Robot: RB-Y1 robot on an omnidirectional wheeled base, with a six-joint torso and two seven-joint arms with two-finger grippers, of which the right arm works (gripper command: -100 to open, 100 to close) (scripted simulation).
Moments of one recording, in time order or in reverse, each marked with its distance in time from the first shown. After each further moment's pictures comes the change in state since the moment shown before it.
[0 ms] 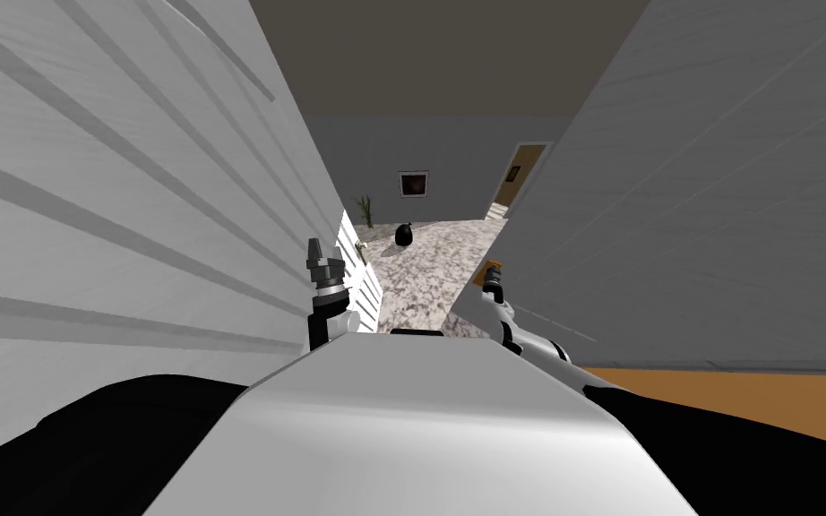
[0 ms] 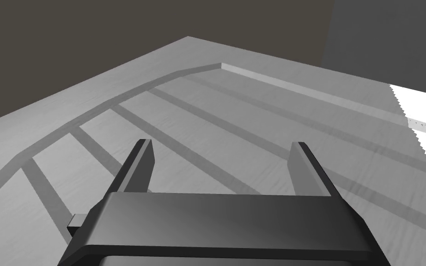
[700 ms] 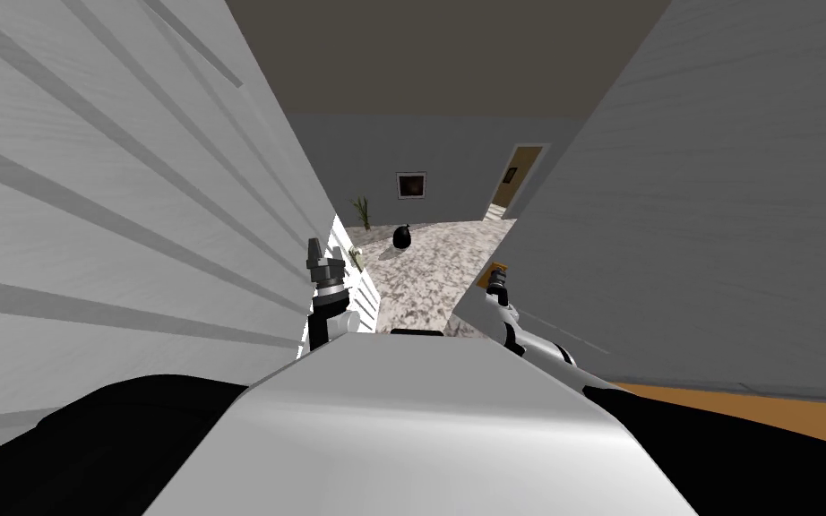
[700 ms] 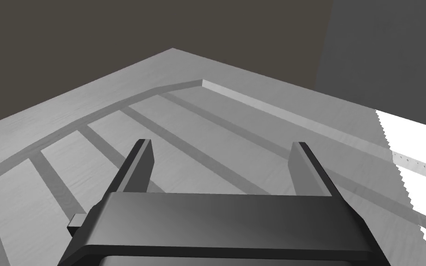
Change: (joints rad) arm 0.014 -0.017 -0.041 0.010 -0.013 -0.002 0.012
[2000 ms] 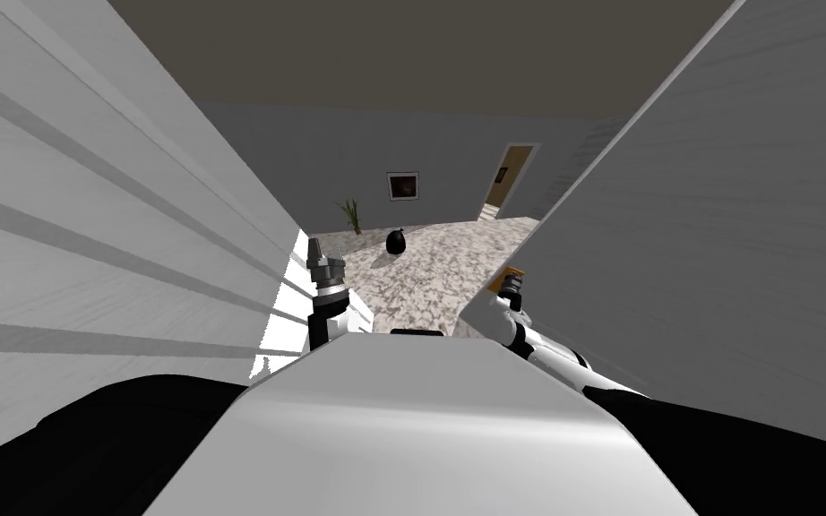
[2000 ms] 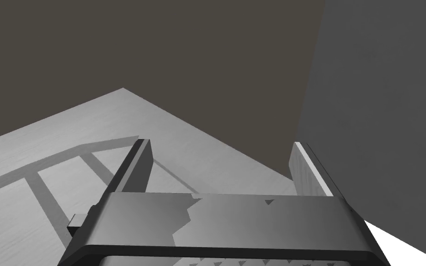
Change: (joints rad) arm 0.003 -0.066 -0.114 0.072 -0.036 -0.031 0.037
